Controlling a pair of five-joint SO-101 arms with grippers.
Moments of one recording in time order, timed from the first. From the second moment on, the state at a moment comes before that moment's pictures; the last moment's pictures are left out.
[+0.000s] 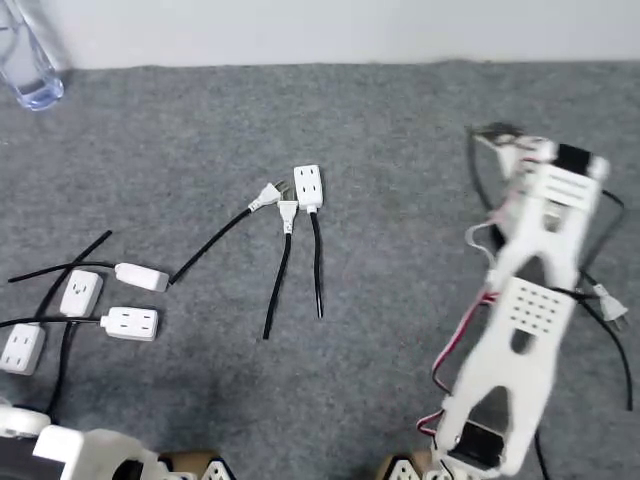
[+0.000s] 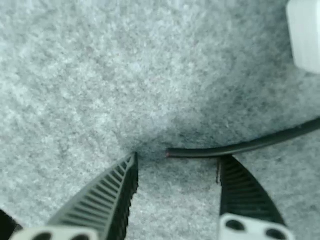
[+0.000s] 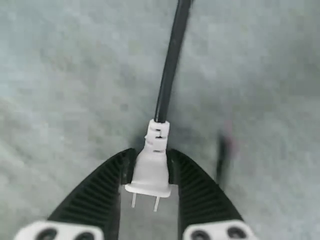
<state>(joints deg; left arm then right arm) -82.8 0.2 44.1 63.4 -13.2 22.4 70.4 -76.7 100.4 49.5</state>
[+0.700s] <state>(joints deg) -82.8 0.2 44.1 63.4 -13.2 40.0 52.0 -57.3 100.6 65.7</state>
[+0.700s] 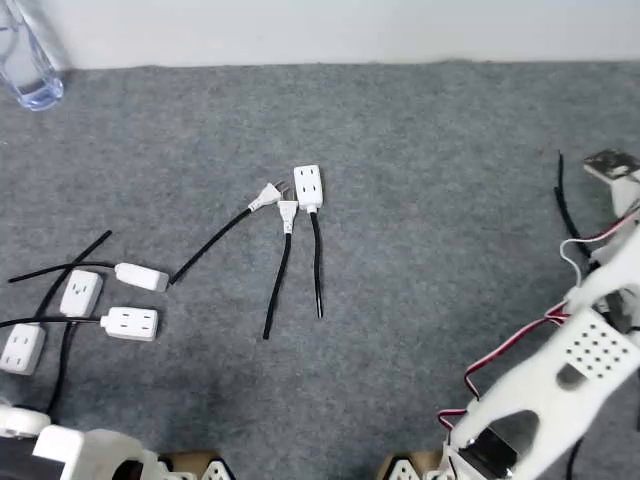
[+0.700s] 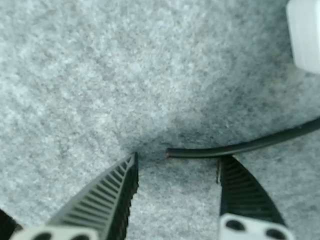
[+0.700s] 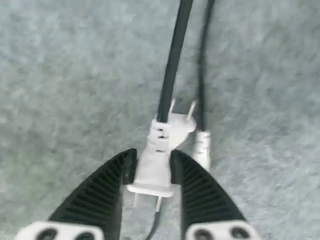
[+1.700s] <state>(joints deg) -72.4 3.6 37.4 74.4 -13.0 21.1 24.7 -26.3 100.6 43.8</state>
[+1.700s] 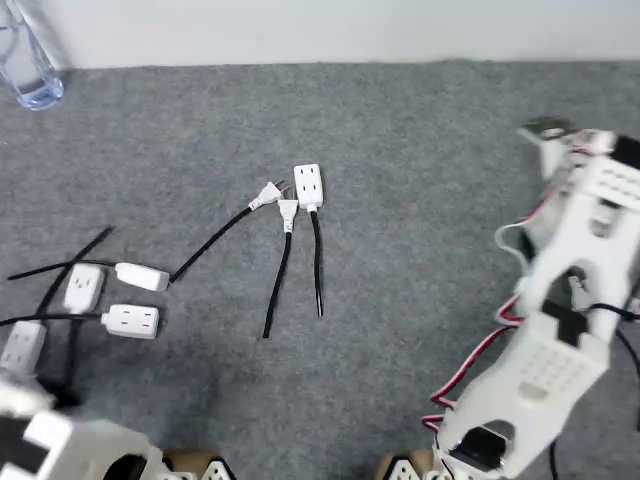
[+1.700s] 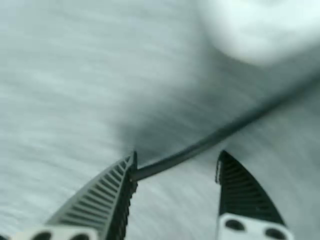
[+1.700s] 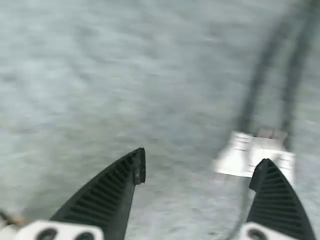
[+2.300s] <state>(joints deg) -48.1 -13.3 26.0 98.8 -13.7 8.0 -2.8 12.8 90.8 37.1</state>
